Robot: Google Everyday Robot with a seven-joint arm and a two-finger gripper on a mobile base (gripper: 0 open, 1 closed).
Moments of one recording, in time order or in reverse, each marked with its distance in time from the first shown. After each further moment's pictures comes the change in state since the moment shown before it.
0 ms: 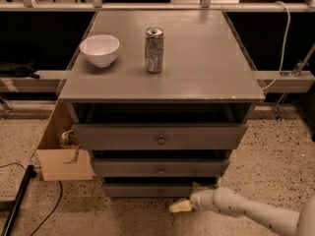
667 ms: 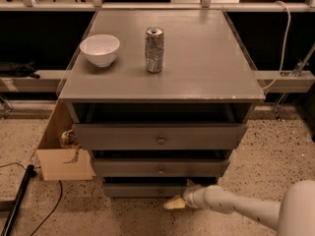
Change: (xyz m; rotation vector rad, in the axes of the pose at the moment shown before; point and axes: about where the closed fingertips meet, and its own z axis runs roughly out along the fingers) arm -0.008 -0.001 0.030 0.021 0.004 -0.039
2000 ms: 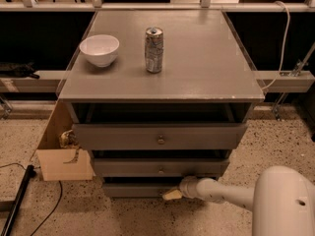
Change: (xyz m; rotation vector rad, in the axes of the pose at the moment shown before) arm -0.023 -0.040 0.042 0.083 0.008 -0.101
